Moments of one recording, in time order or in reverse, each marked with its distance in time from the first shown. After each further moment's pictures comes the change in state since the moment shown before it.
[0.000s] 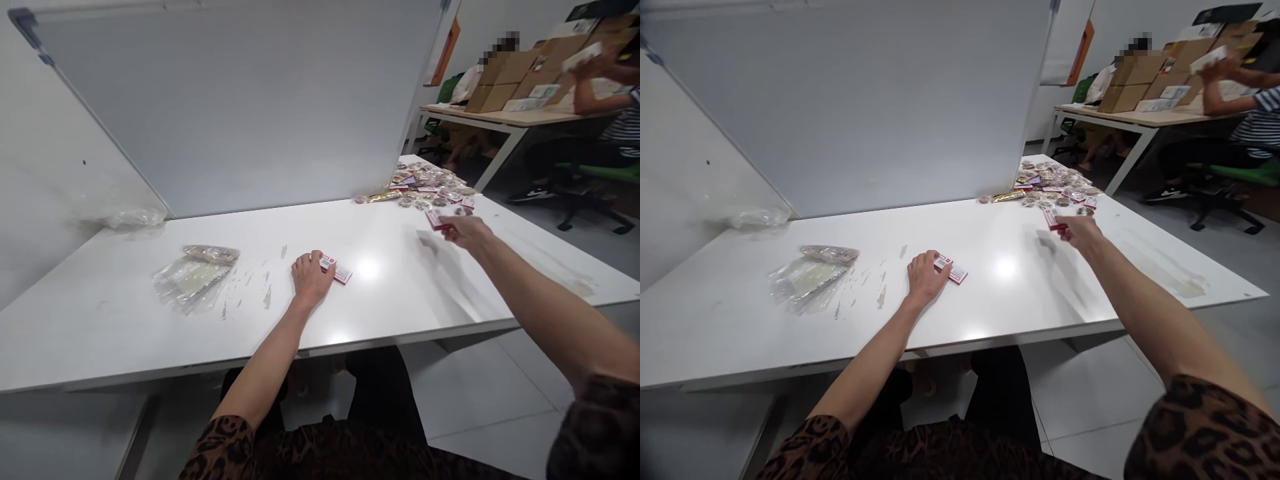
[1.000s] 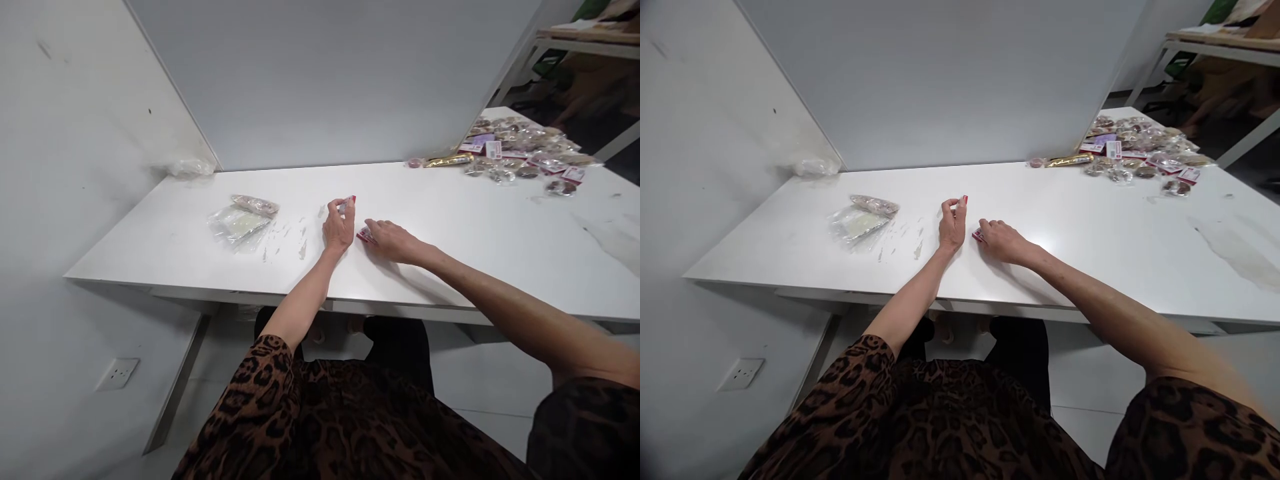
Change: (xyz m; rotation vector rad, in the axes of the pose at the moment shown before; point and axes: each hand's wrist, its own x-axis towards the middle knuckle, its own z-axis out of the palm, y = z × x) left_hand 0.016 -0.006 -0.005 -0.621 0.161 -0.222; right_hand -0.165 0.054 0.177 -1.093 -0.782 -0.834
